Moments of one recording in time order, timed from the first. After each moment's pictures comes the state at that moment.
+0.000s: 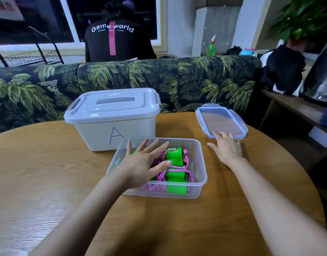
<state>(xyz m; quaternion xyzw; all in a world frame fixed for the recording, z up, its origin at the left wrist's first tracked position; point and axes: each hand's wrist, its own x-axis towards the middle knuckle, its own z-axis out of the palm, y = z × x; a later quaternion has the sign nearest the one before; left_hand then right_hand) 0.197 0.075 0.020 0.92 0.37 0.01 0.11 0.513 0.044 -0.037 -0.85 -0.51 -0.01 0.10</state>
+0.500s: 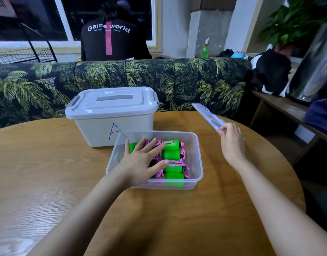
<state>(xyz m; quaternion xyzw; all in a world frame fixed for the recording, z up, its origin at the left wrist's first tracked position) 0.189 0.057 0.017 0.92 0.37 0.03 0.11 0.498 0.001 -0.010 -0.80 -0.46 -0.06 0.39</state>
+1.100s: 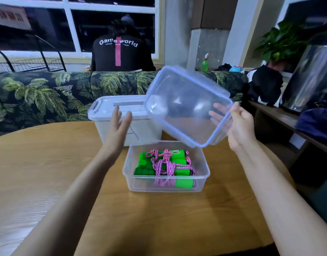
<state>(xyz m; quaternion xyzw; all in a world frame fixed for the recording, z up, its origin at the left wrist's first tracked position) 0.127 0.068 0.078 0.65 0.37 0.47 0.46 0.394 -0.048 0.116 -0.48 -0.32 0.23 0.78</state>
